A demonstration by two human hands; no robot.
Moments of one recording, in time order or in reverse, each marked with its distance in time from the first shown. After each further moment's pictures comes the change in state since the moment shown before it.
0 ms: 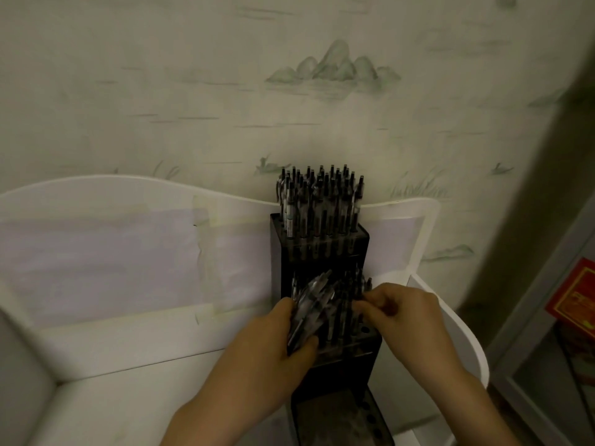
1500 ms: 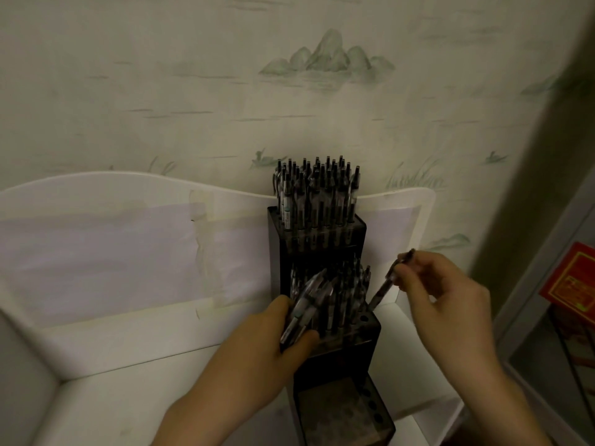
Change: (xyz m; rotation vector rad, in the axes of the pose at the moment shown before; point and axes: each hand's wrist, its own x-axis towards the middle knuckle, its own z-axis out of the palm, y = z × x) left_hand -0.008 0.004 -0.010 0.030 -0.068 -0.016; right_hand -0.016 -0.012 -0.028 0.126 0.300 -0.088
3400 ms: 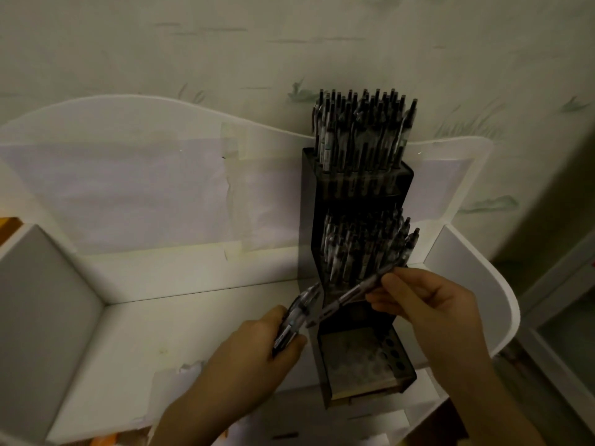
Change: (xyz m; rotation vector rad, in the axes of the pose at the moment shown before) left_hand -0.052 -0.065 0.028 0.058 -0.092 -0.228; right_hand -0.062 0.012 0.041 0.598 -0.260 0.449
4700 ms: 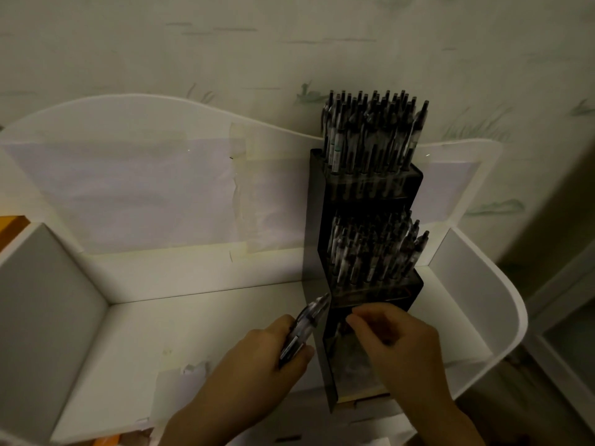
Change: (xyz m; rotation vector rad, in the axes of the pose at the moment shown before) left_hand -0.002 -0.015 0.009 -0.014 -0.013 0.036; right_hand -0.024 0.051 0.021 -0.511 -0.001 -0.178
